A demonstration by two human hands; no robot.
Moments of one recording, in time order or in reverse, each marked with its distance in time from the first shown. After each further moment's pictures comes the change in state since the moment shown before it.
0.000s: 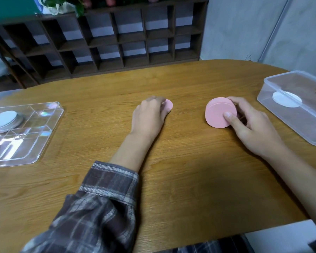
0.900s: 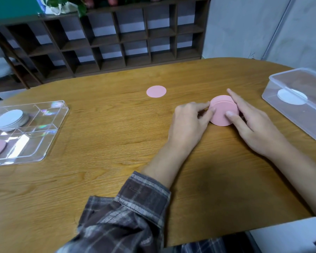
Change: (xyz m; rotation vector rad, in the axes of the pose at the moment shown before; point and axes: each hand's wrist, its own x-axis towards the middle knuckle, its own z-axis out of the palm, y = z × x) left_hand -0.023 0.072 0.030 -0.530 0.094 0.057; right_hand -0.001 -0.007 0.004 -0.084 -0.068 -0.028
